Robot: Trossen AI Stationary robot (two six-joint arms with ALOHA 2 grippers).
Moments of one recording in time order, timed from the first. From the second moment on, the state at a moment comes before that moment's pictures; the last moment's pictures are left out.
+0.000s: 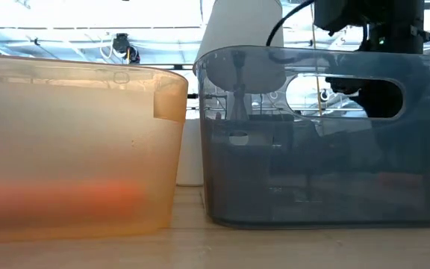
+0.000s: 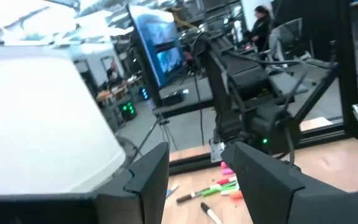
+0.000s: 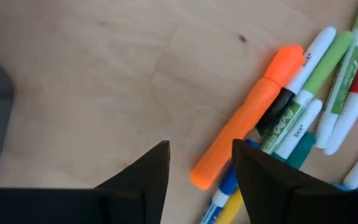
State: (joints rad) left arm -0.07 0.93 0.71 0.32 -0.16 0.33; right arm 0.27 1.51 0.94 -1.03 0.11 1.39
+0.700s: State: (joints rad) left arm -0.07 0.94 0.71 0.35 -0.16 0.26; right arm 0.32 1.51 0.73 -0.75 0.10 1.59
